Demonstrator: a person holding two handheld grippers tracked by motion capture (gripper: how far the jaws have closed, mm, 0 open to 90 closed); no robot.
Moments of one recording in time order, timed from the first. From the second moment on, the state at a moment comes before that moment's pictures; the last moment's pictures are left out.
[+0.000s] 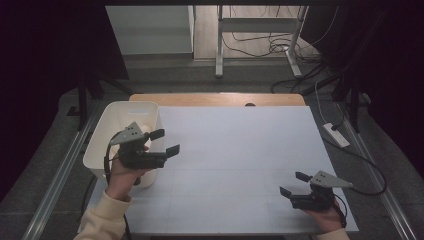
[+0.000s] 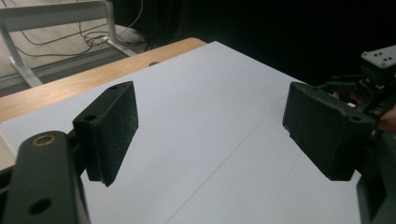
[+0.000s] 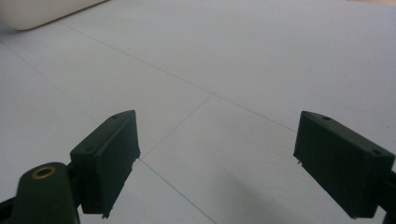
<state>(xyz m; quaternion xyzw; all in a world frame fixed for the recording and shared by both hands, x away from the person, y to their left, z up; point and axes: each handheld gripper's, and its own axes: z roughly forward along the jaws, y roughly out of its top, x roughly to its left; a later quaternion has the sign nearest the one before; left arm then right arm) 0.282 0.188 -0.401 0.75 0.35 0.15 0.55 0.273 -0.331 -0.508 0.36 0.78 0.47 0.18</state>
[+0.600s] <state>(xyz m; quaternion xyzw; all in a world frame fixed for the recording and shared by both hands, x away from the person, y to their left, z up) 0.266 0.171 -0.420 0.76 0.33 0.13 0.54 0.273 -0.331 -0.508 0.36 0.79 0.47 0.18</state>
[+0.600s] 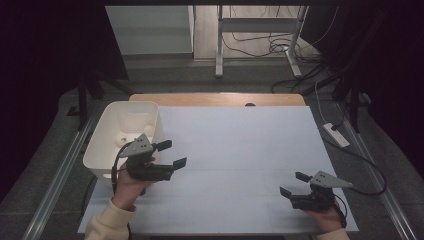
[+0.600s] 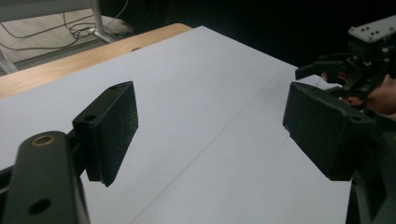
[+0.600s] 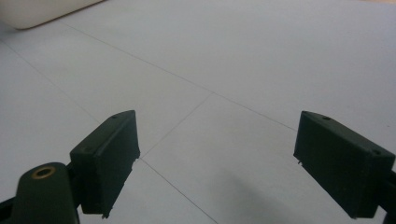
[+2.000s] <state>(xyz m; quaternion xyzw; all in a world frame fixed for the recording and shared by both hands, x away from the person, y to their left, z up) 0.235 0.176 -0.503 0.79 0.33 0.12 0.51 0.271 -0.329 -0.508 0.35 0.79 0.47 0.18</state>
